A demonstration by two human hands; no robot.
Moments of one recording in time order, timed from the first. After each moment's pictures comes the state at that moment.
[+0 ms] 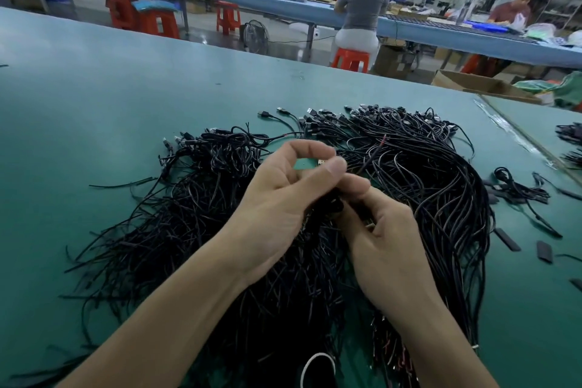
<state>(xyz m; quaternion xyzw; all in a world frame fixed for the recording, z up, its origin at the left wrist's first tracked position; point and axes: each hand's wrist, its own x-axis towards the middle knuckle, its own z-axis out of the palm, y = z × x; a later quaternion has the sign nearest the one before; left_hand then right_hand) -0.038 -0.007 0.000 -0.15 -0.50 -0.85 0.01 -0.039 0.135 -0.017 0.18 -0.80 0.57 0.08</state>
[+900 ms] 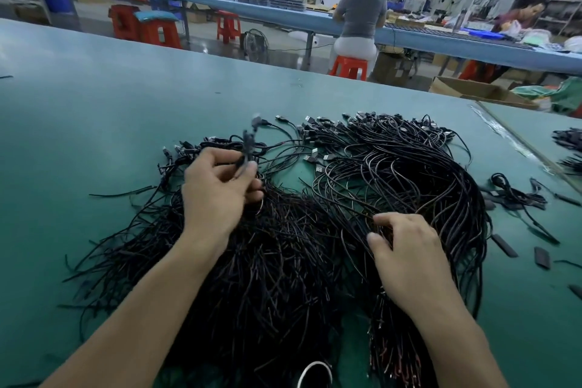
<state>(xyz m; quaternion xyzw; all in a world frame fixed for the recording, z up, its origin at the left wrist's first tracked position) -0.078 -0.058 -0.035 0.14 -0.63 -0.72 0.26 -0.058 0.174 -0.033 0.01 -0.97 0.24 0.08</state>
